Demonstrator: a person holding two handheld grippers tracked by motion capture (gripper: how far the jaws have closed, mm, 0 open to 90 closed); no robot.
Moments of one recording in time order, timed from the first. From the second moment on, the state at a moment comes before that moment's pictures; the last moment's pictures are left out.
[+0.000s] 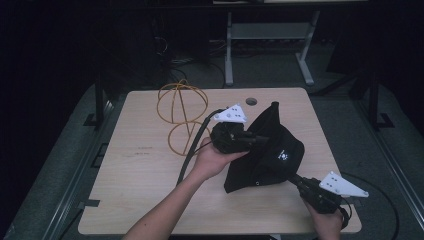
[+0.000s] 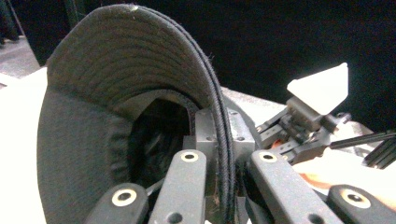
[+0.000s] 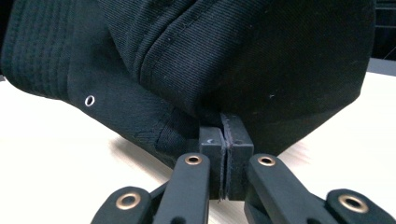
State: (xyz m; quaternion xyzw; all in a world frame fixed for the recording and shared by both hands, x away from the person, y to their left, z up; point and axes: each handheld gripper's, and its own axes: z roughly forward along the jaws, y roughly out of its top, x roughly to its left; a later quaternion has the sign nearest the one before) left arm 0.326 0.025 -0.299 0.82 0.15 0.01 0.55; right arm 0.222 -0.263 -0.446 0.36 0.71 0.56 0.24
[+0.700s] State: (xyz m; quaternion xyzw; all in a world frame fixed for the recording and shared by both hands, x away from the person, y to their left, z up) left arm 0.324 0.045 -0.294 0.84 0.17 0.05 0.51; right arm 0.214 -0.270 -0.418 0.34 0.70 0.58 0.26
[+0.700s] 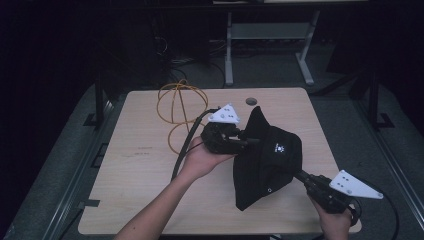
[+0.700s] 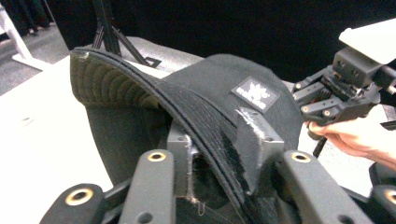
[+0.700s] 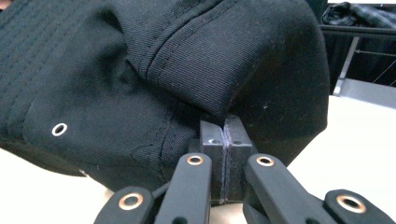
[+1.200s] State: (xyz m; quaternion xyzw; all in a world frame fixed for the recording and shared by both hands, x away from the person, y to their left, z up) left arm 0.320 0.071 -0.286 0.84 0.18 0.06 0.50; right arm 0.221 -0.271 -0.389 0.34 0.69 0.58 0.27
